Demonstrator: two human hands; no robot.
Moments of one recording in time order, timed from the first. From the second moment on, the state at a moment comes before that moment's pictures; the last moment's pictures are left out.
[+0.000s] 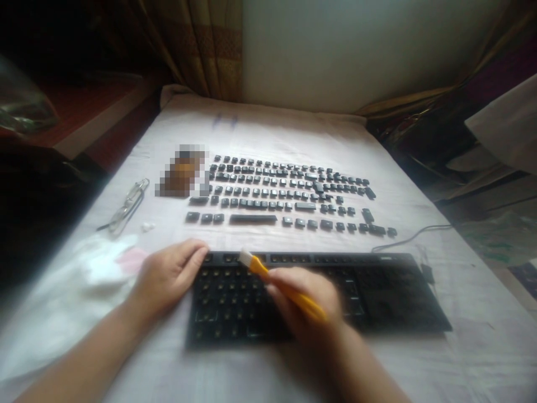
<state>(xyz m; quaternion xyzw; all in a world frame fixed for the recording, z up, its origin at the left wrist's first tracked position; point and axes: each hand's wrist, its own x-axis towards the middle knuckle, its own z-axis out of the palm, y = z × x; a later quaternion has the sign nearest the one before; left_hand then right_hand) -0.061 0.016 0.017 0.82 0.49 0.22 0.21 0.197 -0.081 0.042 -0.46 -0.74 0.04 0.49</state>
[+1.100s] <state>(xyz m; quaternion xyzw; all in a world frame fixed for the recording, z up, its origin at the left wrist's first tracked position) -0.059 0.016 0.017 0.82 0.49 0.21 0.20 0.183 -0.078 0.038 -0.44 -0.77 0.03 0.46</state>
